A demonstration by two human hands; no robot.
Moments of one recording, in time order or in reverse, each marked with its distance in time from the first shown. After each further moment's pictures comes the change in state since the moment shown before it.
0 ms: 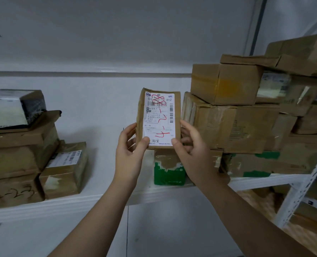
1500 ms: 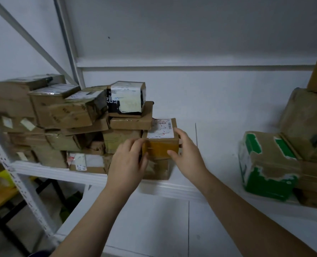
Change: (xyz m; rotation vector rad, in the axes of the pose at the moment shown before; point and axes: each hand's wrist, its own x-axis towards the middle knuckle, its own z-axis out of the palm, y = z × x) left_hand -0.002 0.020 -0.240 1.341 0.074 0.294; right_hand -0.004 -0.020 0.237 -0.054 -0.432 0.040
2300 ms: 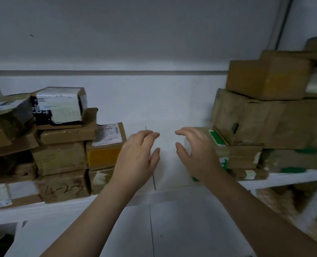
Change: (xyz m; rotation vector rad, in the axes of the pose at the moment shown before) left_hand 0.034 0.104 0.039 -0.229 -0.092 0.345; right_hand -0.057 0.011 -0.122 -0.517 0.404 -0.160
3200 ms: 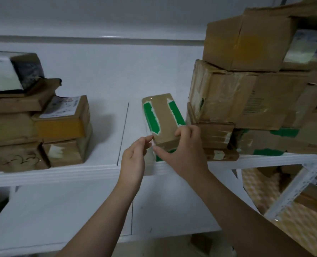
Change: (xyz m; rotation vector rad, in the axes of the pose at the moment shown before) left_hand -0.025 0.108 0.095 -1.003 0.040 -0.790; right_hand -0.054 0.087 -0.022 -0.021 -0.023 0.179
